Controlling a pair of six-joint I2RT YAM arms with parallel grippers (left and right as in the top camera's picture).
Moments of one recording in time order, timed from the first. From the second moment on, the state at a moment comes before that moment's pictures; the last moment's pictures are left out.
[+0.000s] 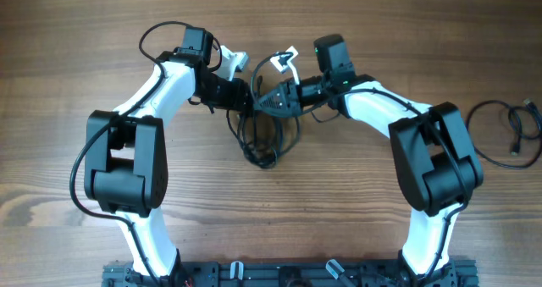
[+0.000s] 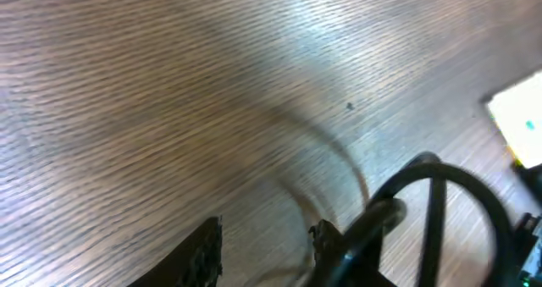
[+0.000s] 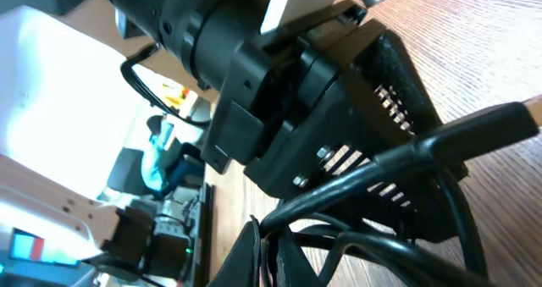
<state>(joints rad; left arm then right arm) -0.17 2.03 1.39 -0.71 0.60 0.07 0.37 2.06 1.23 0.05 -1.26 0.23</state>
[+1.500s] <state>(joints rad) -0.06 2.03 1.39 -0.83 0.62 -0.15 0.43 2.06 1.23 -0.02 -0.66 0.61</state>
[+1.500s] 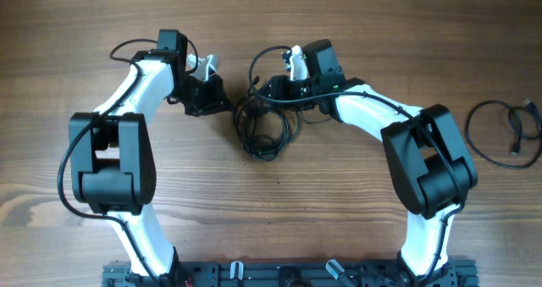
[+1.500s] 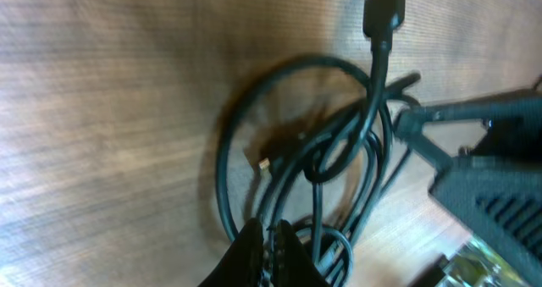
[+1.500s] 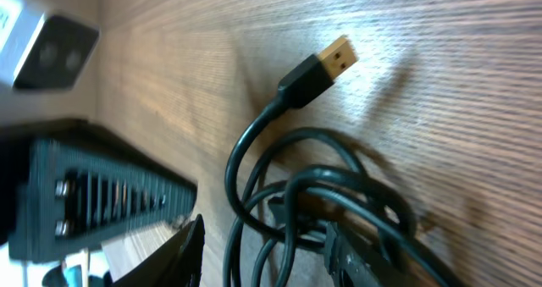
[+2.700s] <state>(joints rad) -0.18 2.03 1.22 -0.63 0.55 -0.27 0.45 2.13 1.23 0.06 -0.59 0.82</state>
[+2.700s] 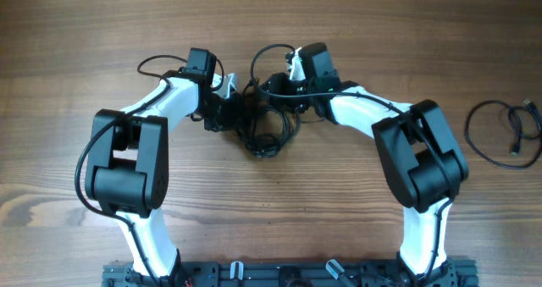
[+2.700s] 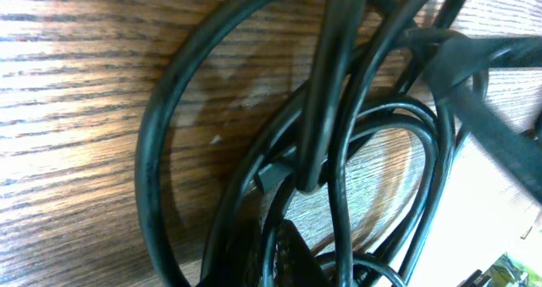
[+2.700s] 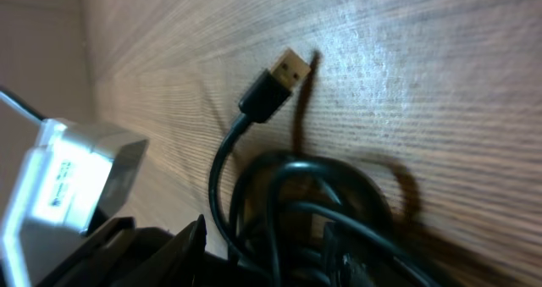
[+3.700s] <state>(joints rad) -0.18 2.03 1.23 -0.61 0.52 -0.28 0.44 2.21 1.23 0.22 -0.68 0.94</state>
